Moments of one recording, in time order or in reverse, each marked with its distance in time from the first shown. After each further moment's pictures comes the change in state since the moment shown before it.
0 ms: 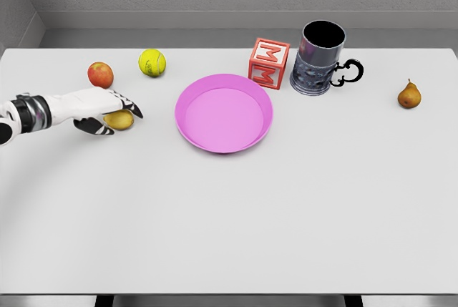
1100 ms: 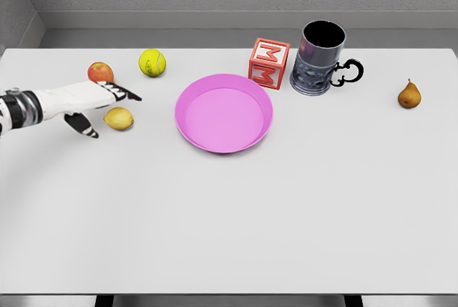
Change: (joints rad) left arm -0.008 0.017 0.015 0.000 0.008 0.000 0.000; right arm 0.000 0.000 0.000 0.000 0.000 0.000 0.000
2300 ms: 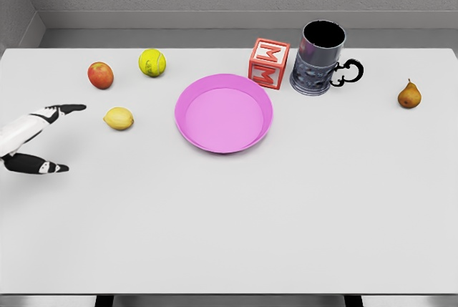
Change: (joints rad) left arm 0.588 0.030 0.557 -0.322 0.449 0.000 0.000; right arm 0.000 0.000 -0.001 0.000 0.000 0.000 0.000
